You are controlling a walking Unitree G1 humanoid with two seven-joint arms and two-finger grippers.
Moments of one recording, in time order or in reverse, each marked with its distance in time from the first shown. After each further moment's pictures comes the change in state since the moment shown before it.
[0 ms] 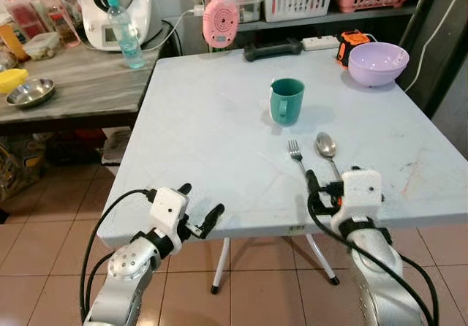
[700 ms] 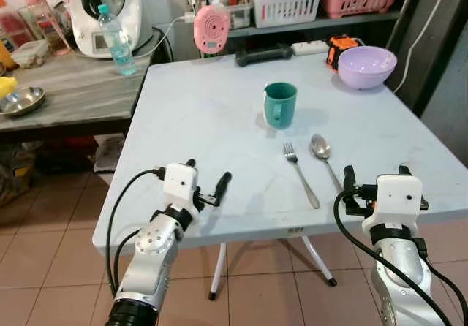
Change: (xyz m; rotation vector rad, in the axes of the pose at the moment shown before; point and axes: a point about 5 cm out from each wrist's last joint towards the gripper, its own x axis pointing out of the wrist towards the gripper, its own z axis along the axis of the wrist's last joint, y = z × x) left arm 0.040 -0.004 0.019 -0.059 -0.106 0.170; right arm -0.021 -0.035 0.005 -0.118 -0.096 -0.211
